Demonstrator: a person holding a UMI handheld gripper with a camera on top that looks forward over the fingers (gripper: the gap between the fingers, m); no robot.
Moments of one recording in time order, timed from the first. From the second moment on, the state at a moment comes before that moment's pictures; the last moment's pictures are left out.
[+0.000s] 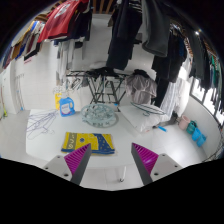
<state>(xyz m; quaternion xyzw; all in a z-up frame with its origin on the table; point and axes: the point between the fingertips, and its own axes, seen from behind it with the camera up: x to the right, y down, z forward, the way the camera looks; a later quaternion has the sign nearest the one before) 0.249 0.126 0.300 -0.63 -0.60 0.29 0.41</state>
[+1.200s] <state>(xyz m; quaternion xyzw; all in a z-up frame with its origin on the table) 0.031 -0.143 0.058 -0.59 -0.66 0.33 0.33</state>
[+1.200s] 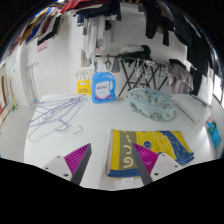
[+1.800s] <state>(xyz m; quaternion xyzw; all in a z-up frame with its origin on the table) -0.012 -0.139 -0.014 -0.60 -0.68 0.28 0.31</state>
